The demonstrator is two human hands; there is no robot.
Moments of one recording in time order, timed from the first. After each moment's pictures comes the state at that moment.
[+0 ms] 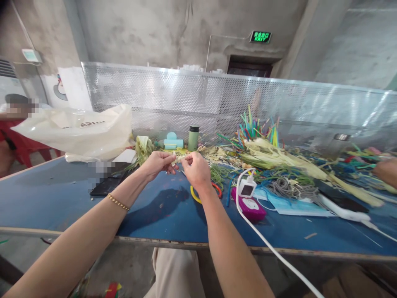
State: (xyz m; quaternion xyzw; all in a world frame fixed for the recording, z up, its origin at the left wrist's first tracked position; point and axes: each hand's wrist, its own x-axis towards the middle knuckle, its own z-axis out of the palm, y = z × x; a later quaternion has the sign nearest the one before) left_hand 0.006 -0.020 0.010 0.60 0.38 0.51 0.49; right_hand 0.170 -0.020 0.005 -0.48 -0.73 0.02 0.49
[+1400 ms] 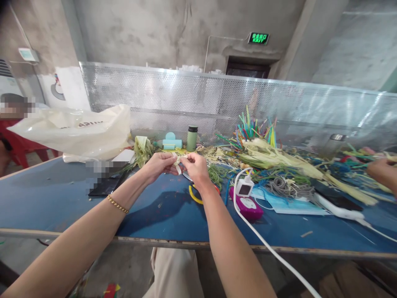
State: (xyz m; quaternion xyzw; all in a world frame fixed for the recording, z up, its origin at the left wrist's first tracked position) left_hand 0.016 -0.030 0.013 0.57 0.34 0.50 0.55; right_hand 0.167 -0.022 0.009 -0.40 -0.65 0.31 0.57
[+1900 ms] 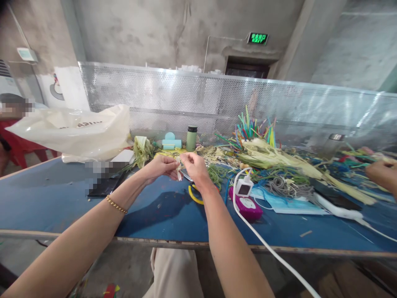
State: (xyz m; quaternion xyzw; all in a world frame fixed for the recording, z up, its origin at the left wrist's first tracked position) left_hand 0.013 -0.027 0.006 0.65 0.35 0.43 0.52; right_hand 0.171 -0.014 0.005 -0.40 -0.68 0.27 0.55
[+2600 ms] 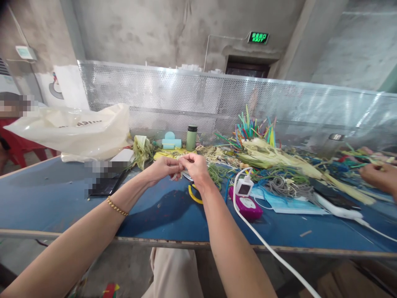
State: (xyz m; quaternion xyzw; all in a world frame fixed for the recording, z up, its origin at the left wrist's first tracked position) left_hand 0.021 -0.032 0.003 0.72 0.32 0.43 0.44; right_hand 0.170 -0.016 0.006 -0.36 -0.64 0.37 0.57
